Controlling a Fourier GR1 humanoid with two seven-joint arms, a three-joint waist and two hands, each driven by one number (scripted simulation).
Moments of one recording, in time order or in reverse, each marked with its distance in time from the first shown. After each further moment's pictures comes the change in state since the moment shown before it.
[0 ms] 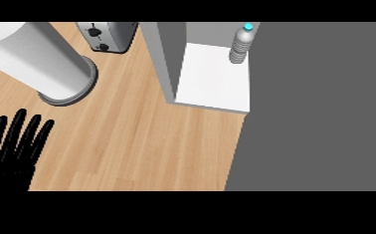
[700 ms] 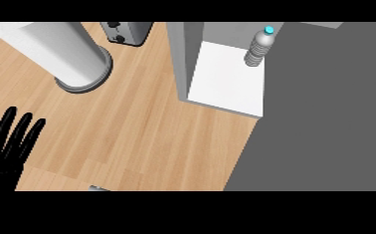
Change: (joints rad) left arm 0.000 0.065 0.041 -0.005 0.031 -0.090 0.019; right arm -0.177 -0.053 -0.036 0.002 -0.024 0.066 0.064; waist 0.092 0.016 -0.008
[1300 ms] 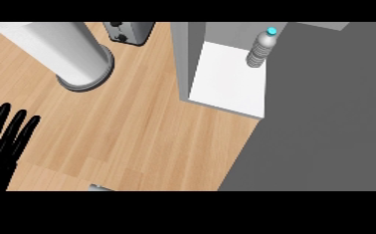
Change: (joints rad) left arm -0.010 0.027 0.027 0.019 0.017 -0.026 0.014; right arm -0.148 -0.041 -0.005 0.003 -0.011 0.058 0.054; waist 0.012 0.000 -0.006
